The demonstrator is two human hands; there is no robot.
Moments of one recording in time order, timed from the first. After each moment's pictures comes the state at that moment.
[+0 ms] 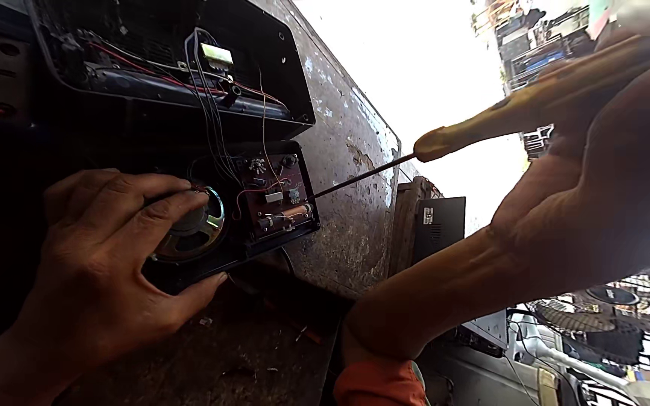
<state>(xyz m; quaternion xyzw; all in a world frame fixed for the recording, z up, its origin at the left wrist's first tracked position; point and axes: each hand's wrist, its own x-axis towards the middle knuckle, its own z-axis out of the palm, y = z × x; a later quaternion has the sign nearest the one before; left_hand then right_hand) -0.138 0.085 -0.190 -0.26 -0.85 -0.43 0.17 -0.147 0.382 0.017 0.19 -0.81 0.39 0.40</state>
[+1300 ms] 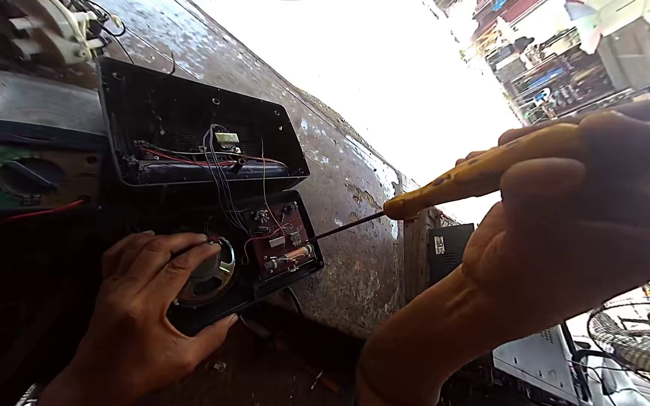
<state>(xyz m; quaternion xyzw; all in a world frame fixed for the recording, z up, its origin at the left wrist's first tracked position) -0.140 0.087 -0.192 -0.27 -0.84 -0.43 0.18 -0.151 0.381 0.018 0.24 -0.77 0.37 0.46</state>
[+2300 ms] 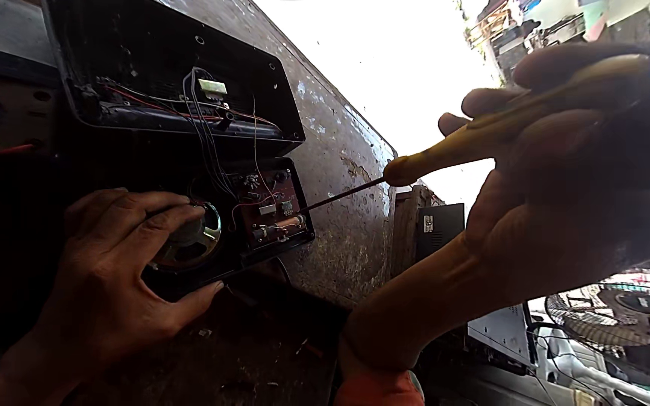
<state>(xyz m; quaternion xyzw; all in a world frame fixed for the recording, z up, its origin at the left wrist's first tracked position) -0.140 0.086 -0.188 -0.26 -0.85 -0.43 0.17 -0.148 0.381 0.018 0.28 -0.75 0.48 0.36</state>
